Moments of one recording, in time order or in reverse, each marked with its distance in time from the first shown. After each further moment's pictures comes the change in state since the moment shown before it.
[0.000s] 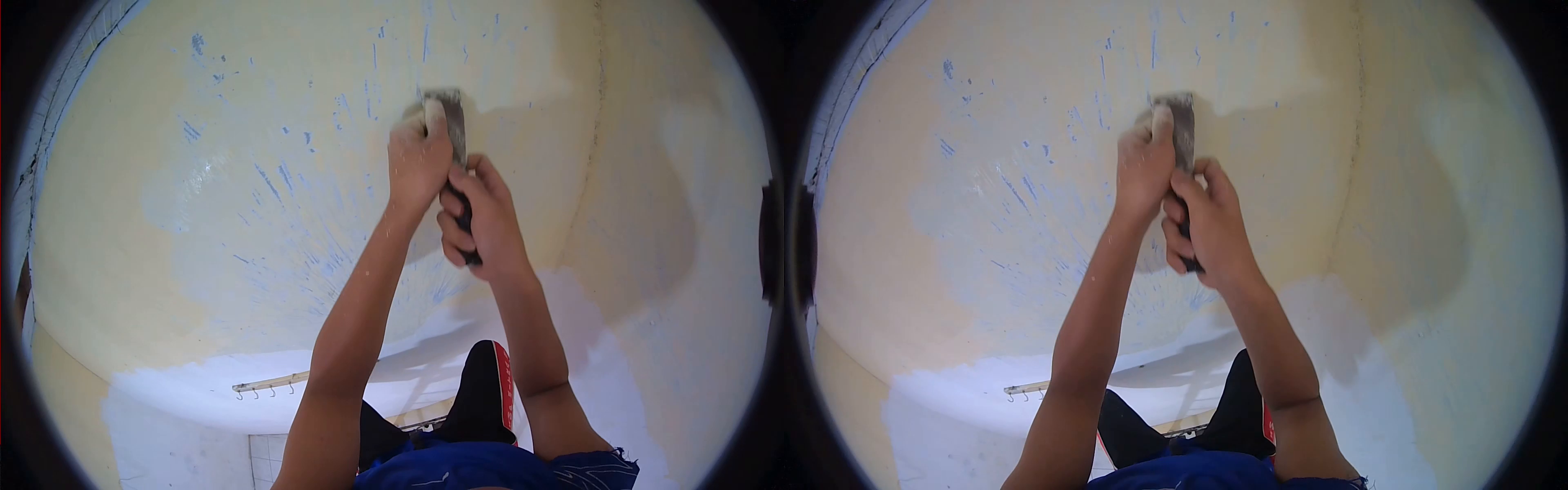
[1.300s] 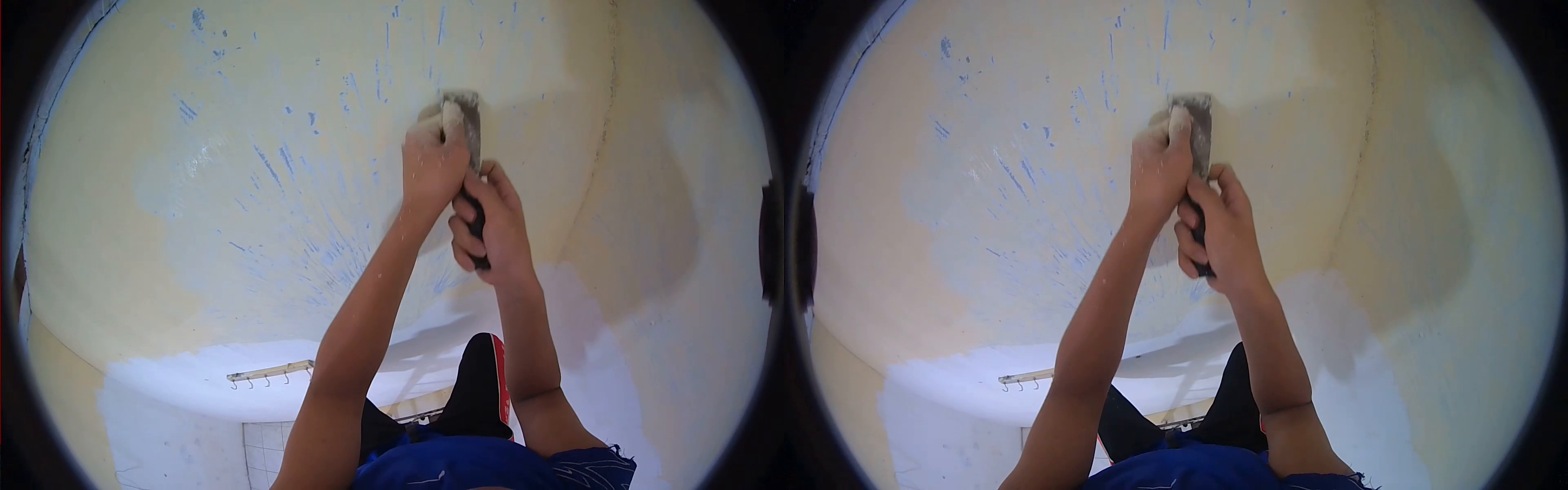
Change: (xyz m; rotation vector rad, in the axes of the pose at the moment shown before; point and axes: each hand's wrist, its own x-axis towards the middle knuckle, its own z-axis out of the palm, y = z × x) left_hand -0.015 -0.024 0.006 -0.032 0.001 0.042; right_hand -0.007 0.019 -0.012 0.022 0.020 0.004
